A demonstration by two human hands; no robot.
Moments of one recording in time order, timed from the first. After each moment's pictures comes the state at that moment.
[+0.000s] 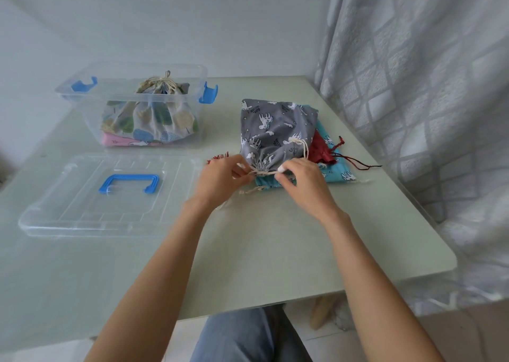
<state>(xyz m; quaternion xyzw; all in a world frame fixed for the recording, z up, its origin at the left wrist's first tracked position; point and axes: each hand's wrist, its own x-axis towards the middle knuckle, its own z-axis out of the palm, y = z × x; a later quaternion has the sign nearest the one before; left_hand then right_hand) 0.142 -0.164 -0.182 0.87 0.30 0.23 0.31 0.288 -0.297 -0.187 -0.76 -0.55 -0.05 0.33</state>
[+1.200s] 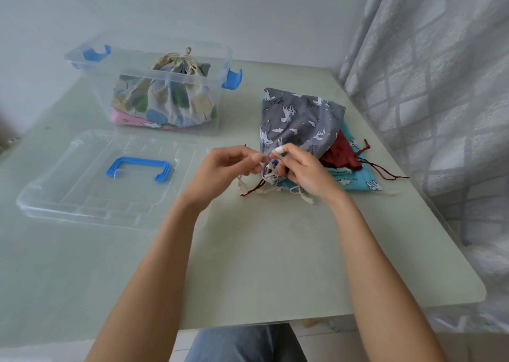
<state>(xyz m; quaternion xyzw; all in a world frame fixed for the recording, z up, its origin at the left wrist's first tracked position) 0.108 -0.156 -0.169 0.70 0.17 0.30 0.63 0.285 -0.243 -0.175 -0.69 -0.50 0.29 0.44</state>
